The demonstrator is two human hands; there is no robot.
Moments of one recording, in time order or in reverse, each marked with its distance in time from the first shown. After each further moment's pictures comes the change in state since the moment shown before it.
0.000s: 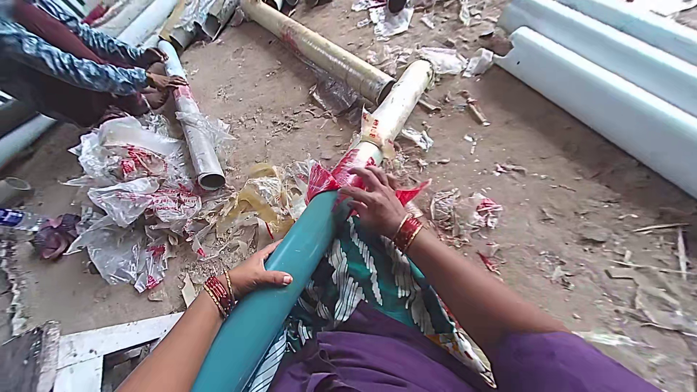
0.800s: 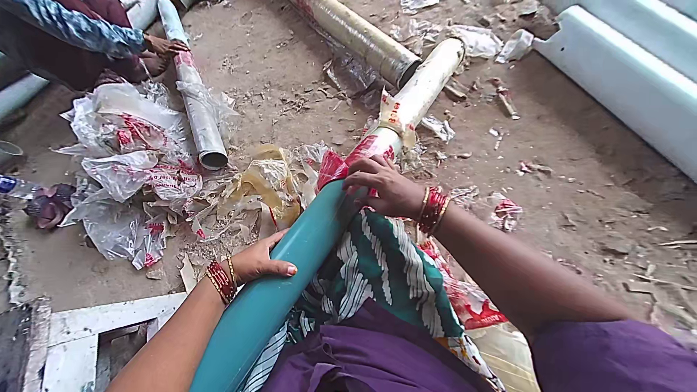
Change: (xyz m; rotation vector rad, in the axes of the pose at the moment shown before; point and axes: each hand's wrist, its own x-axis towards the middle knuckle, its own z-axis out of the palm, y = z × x) left_hand 0.009 -0.010 -0.009 -0.040 -0.063 0.000; right_hand 0.040 0.012 -0.014 0.220 -0.427 -0.163
